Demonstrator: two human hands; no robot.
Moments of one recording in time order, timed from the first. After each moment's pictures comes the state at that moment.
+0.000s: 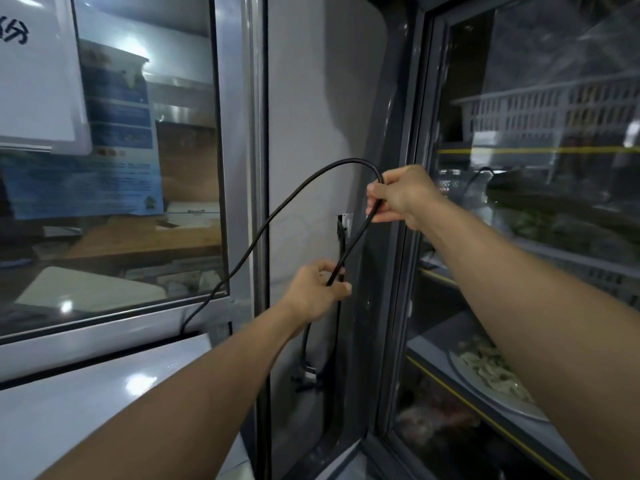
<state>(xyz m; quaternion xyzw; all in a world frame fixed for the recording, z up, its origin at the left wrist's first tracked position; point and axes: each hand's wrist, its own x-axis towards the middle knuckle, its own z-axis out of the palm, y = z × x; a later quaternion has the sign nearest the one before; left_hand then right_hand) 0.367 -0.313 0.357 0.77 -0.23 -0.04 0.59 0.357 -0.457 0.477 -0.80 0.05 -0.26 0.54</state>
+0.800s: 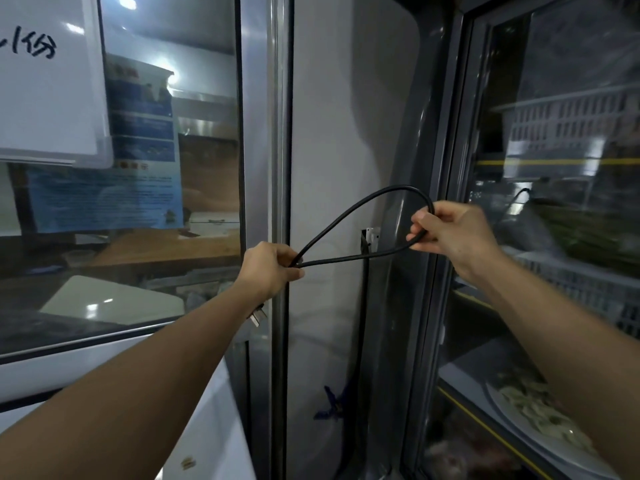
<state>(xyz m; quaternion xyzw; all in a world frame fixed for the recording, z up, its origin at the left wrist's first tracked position) 0.460 -0.247 0.381 0.86 -0.16 0.16 0.45 0.366 -0.487 0.440 -0.75 0.00 -0.33 0.58</state>
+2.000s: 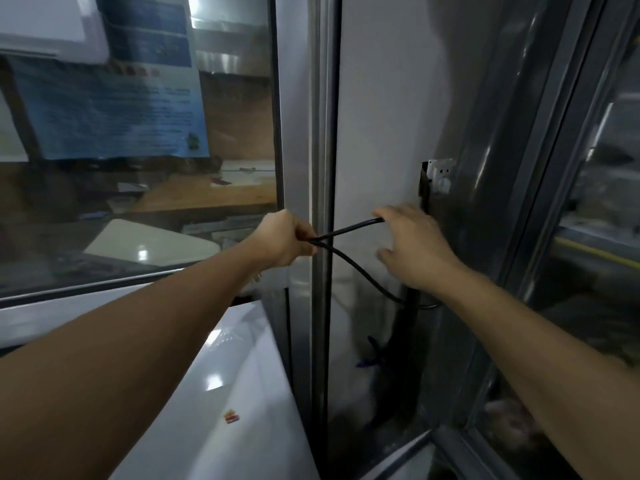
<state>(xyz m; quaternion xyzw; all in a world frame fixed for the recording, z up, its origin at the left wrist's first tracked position) 0.513 -0.202 0.330 0.93 -0.20 0.06 0.29 0.456 -0.405 0.325 -0.96 -0.06 -0.25 0.09</state>
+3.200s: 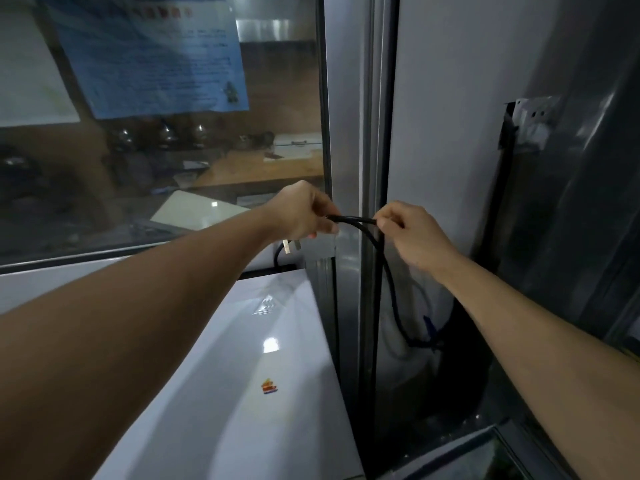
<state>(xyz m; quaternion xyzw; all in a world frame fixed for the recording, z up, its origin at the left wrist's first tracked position) 0.523 -0.171 0.312 0.94 -0.17 0.01 0.28 0.519 -0.360 0.257 -0.87 -0.14 -0.17 0.43</state>
